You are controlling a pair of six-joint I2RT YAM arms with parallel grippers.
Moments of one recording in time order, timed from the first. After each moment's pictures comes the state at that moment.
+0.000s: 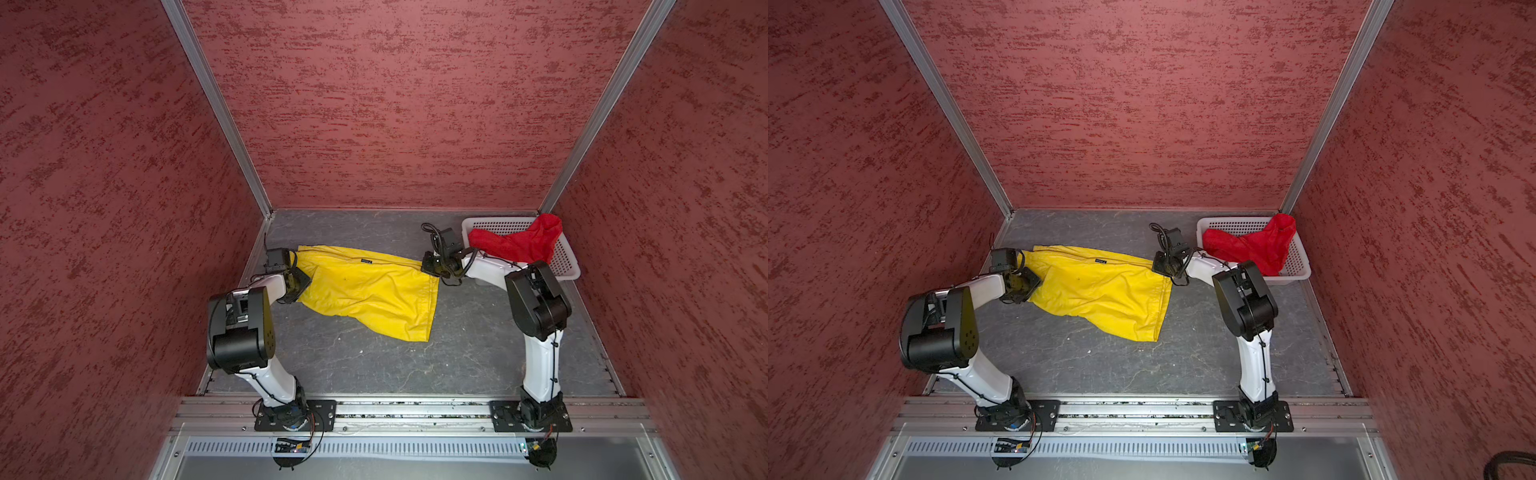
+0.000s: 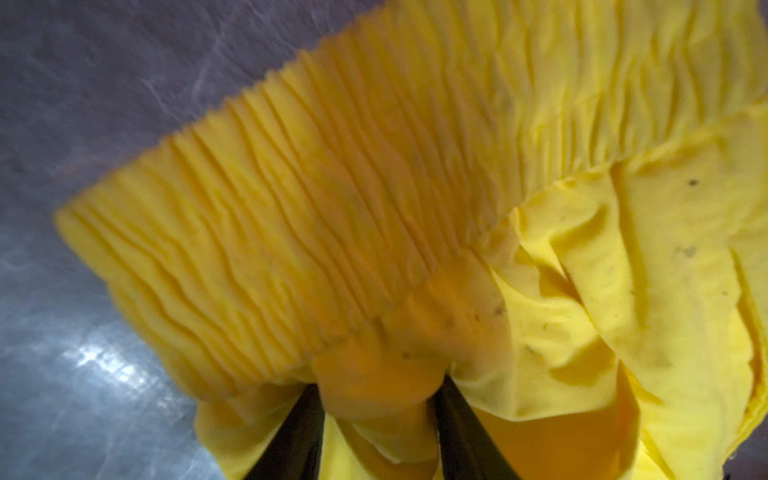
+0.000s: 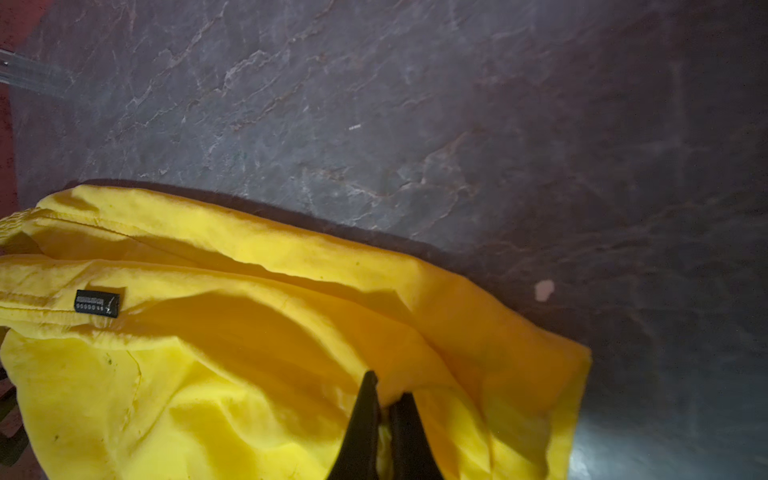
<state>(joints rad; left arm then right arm) 0.21 1.68 0.88 -0.25 0.11 -0.72 0.43 2.04 1.38 -0.28 -0.15 0.69</state>
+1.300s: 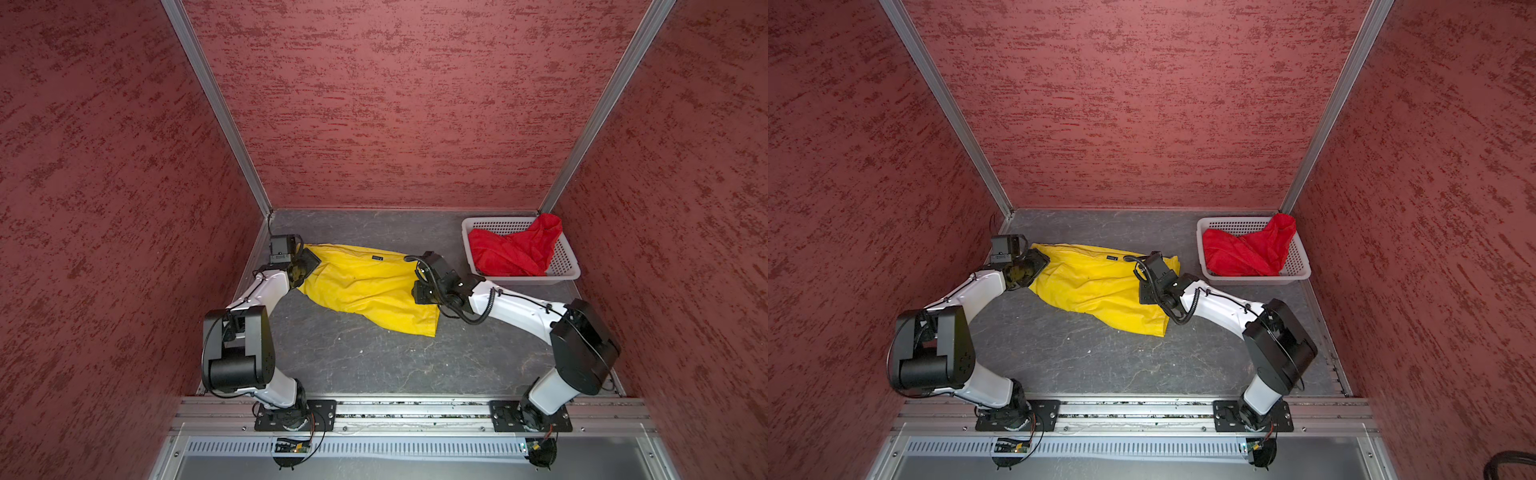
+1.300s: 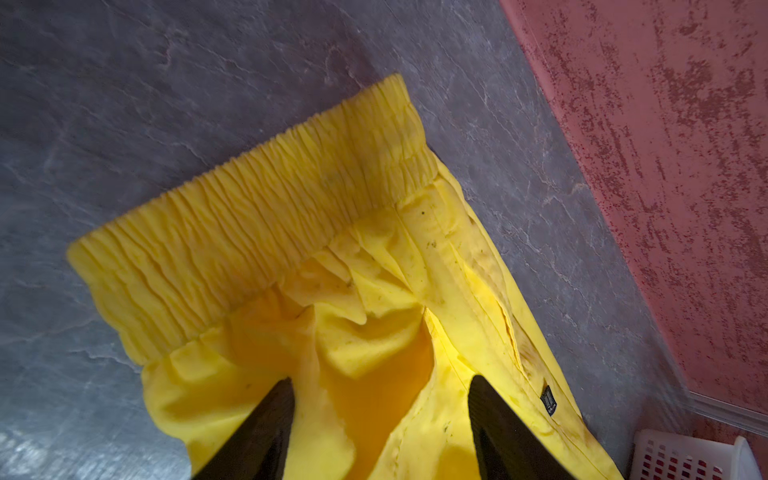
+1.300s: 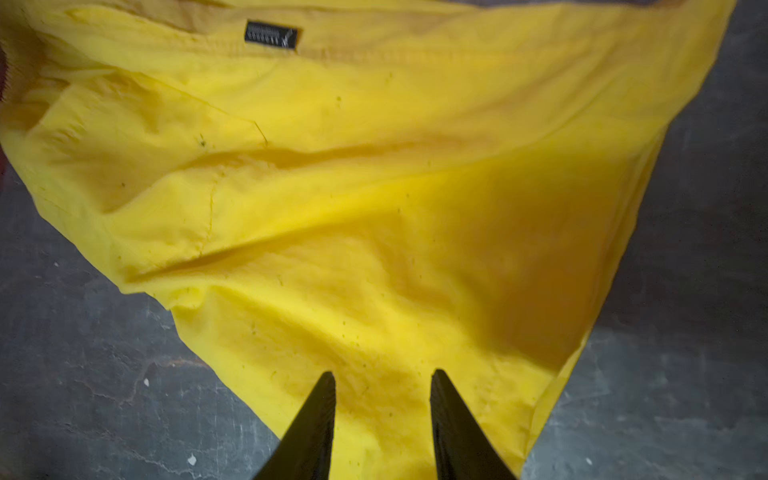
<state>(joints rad) 0.12 1.54 0.95 -0.27 0.12 -0.76 0.75 1.63 1.07 -0.40 0.03 0.66</state>
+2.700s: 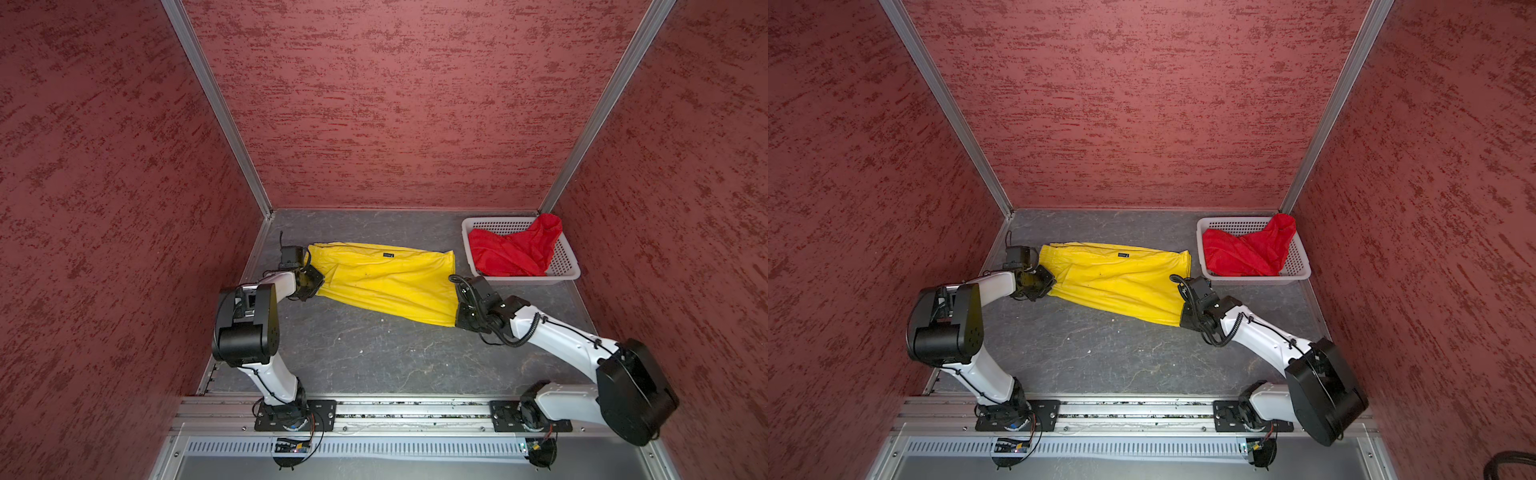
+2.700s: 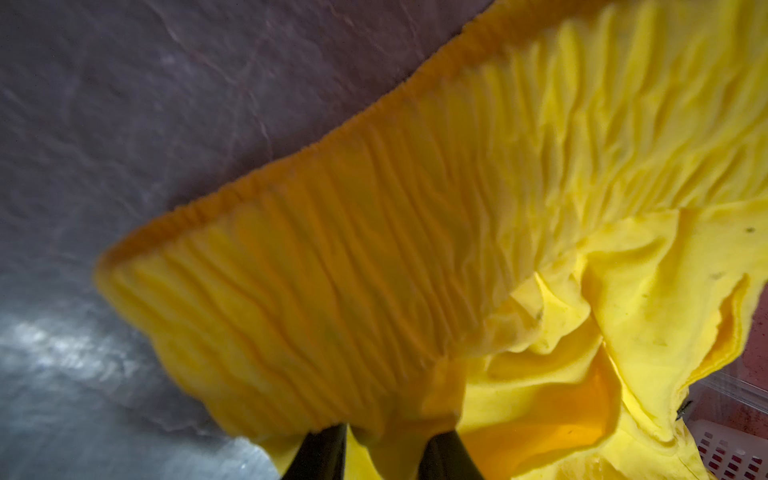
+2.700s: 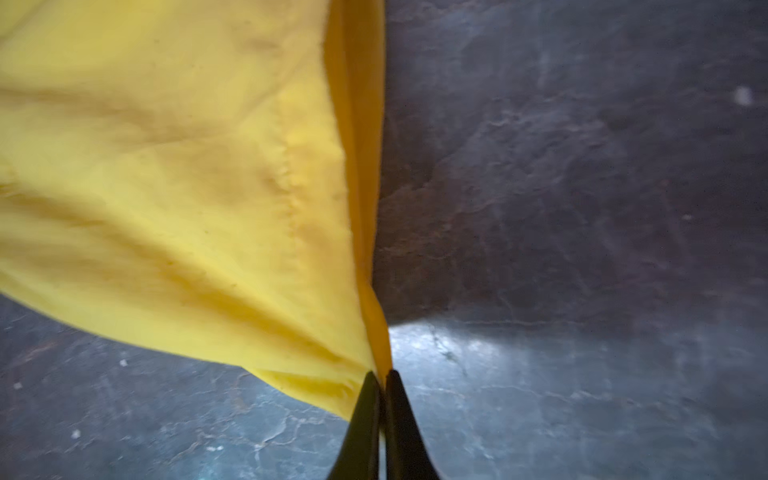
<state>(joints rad) 0.10 1.71 0.90 -0.26 0.22 -0.81 0.55 1.31 0.72 -0.57 0.04 0.78</state>
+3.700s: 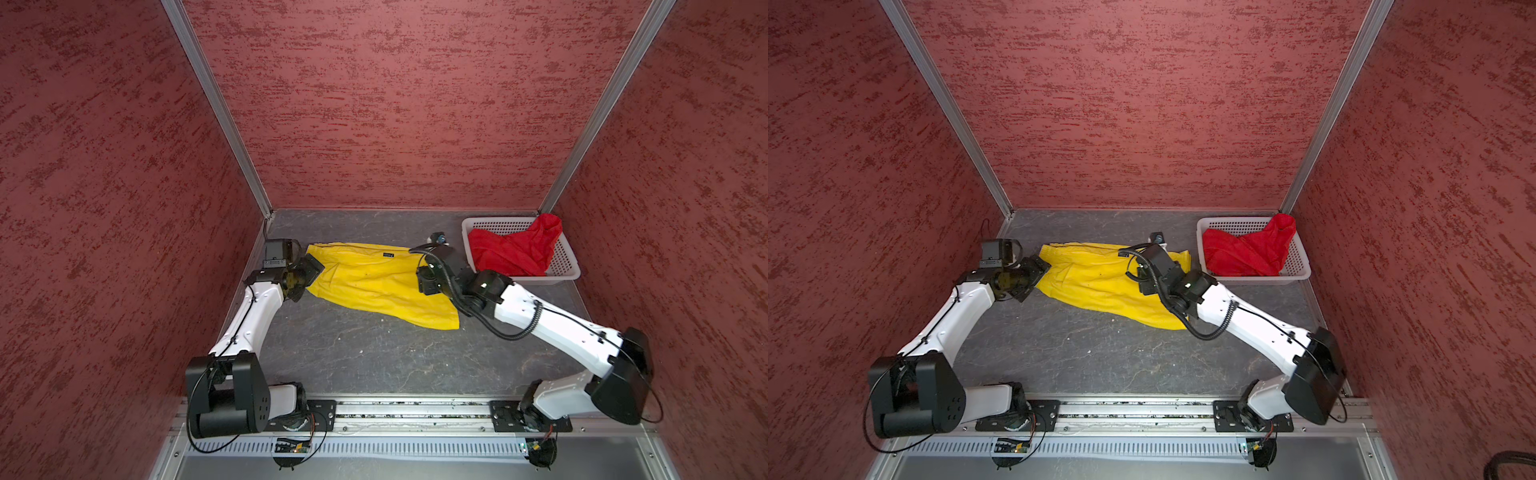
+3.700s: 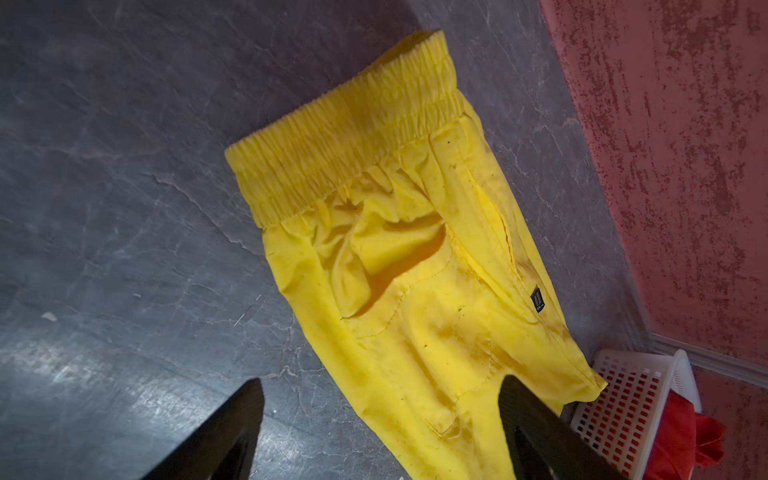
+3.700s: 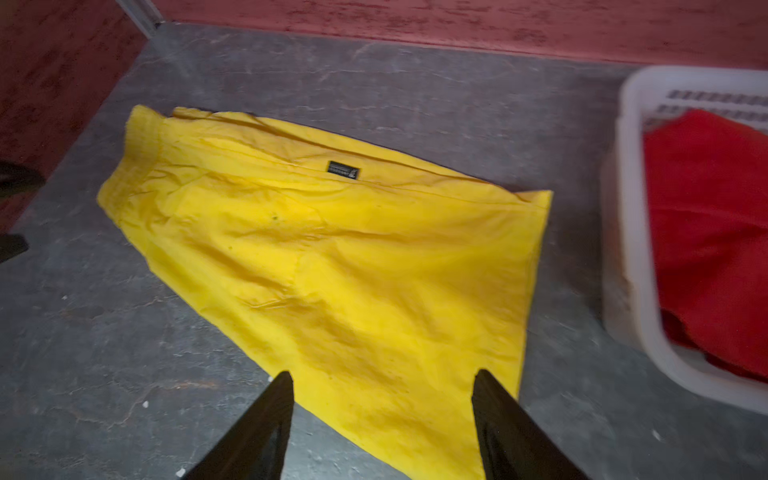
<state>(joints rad) 0.10 1.30 0.95 -0.58 0.20 -0.81 0.88 1.51 1.28 -0.53 0.35 0.46</state>
